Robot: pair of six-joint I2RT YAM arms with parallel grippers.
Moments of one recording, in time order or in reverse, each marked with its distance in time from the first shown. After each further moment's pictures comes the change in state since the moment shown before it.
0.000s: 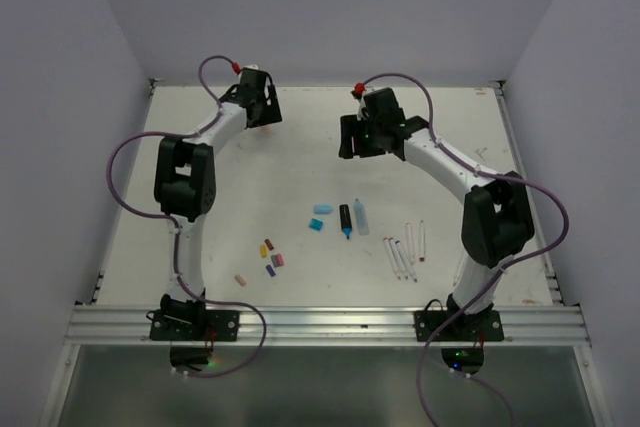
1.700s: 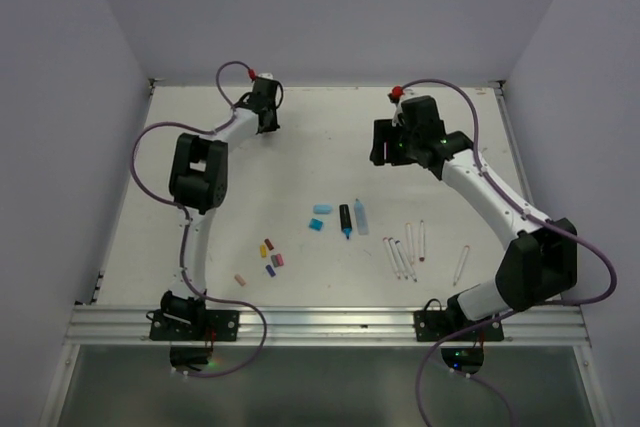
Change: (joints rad) left arm -0.032 0.186 0.089 0.081 -0.049 0.117; right arm -0.090 -0.324 -0.217 -0.069 0.071 -0.029
